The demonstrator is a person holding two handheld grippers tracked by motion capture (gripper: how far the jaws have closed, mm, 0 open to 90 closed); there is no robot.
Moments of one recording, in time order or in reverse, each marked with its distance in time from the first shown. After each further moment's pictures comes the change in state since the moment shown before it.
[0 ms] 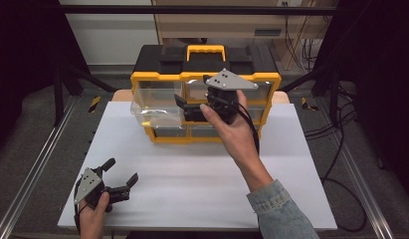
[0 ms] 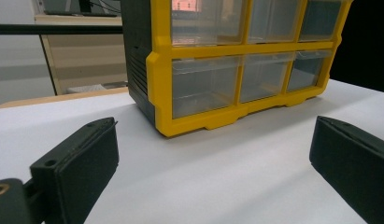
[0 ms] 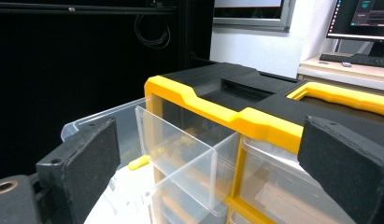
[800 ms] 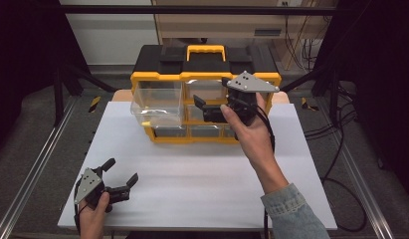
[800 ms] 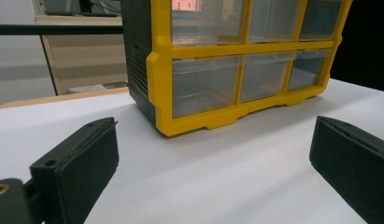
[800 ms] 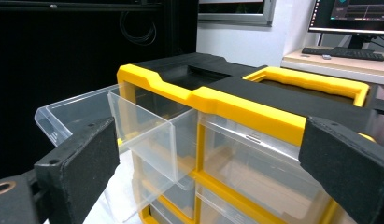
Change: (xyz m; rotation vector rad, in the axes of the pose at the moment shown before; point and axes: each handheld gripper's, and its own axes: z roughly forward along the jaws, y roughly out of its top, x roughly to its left) left arm 0.000 0.000 0.000 0.001 0.002 0.002; right arm -0.026 -0.009 -0.026 0.012 -0.044 0.019
